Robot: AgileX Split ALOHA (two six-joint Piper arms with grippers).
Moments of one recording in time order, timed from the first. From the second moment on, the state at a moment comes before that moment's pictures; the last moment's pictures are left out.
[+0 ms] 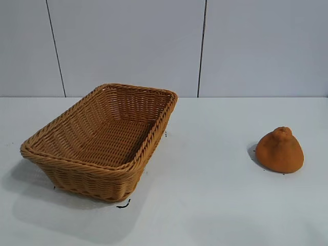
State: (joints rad) left arm 0.04 0.00 -0.51 -0.01 1.06 -0.04; right arm -0.05 0.00 -0.49 0.03 1.02 -0.03
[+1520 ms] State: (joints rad) left arm -0.31 1.12 -0.95 -0.01 0.78 -0.11; right arm -0.05 0.00 -0.49 0.03 1.02 -0.03
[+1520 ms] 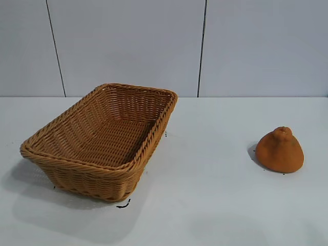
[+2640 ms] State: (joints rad) left arm -0.55 1.48 -0.97 0.00 0.69 -1.28; right arm -0.05 0.00 -0.49 0.03 1.02 -0.03
